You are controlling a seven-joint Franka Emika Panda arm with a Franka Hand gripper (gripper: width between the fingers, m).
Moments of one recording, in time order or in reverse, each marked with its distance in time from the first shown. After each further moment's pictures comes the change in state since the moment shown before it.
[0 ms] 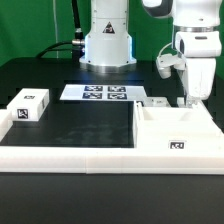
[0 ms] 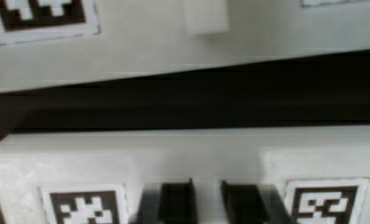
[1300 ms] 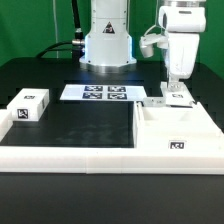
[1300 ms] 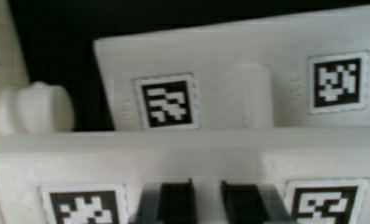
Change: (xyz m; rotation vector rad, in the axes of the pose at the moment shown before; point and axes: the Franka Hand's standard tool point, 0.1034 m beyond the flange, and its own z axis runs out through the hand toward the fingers) arm -0.046 0.031 -0.050 -0.026 -0.046 0.017
